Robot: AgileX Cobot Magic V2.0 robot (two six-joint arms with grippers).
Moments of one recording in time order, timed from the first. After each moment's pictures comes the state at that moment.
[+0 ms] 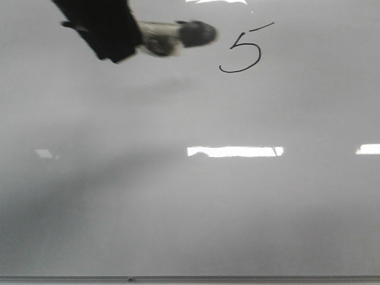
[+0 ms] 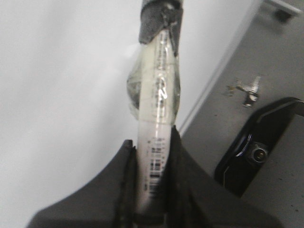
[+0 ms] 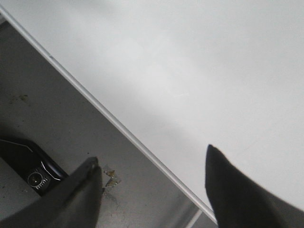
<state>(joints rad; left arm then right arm) -0.70 1.41 -1.33 0.11 1.05 0.16 0.40 0.88 -0.95 0.06 0.98 -0.34</state>
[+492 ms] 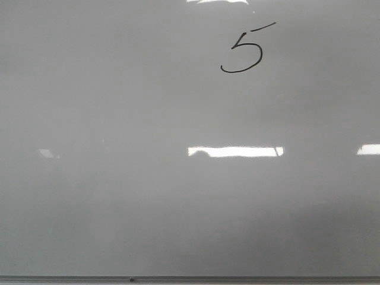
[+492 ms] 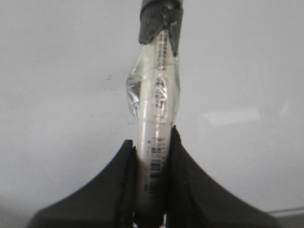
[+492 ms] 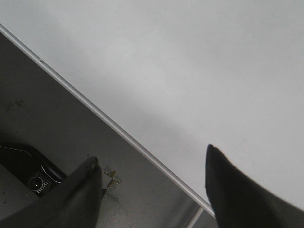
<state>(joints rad) -0.15 1.02 -0.96 0.20 0.71 -0.08 0.38 0.88 -0.95 0.06 0.98 -0.32</state>
